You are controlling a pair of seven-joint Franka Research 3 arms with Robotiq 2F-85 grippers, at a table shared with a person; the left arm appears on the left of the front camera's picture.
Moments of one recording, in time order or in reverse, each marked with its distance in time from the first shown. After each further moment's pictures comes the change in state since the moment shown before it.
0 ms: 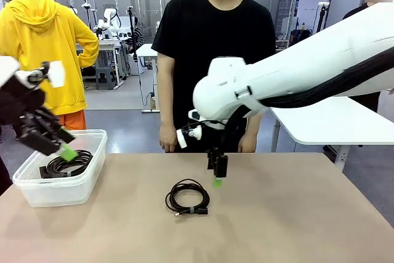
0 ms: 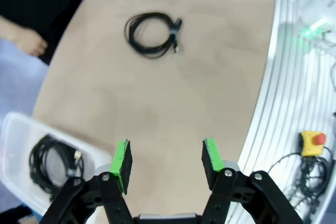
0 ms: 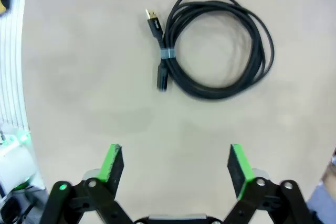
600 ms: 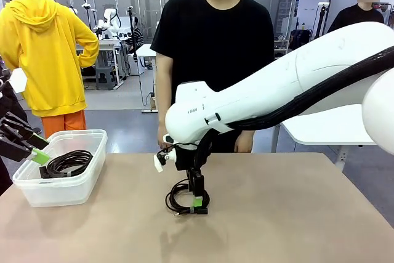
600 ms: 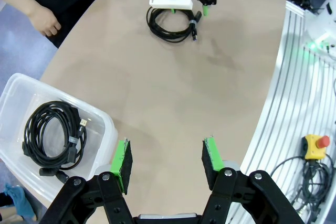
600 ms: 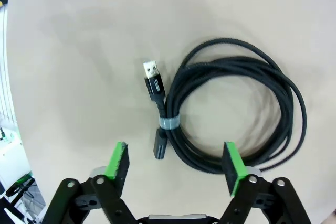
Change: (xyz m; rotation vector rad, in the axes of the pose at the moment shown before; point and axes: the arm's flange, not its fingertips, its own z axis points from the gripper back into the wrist) left arm -0.099 0.031 0.021 0.026 -0.096 0.131; right arm 0.081 -0.022 -0.078 0.118 0.112 0.088
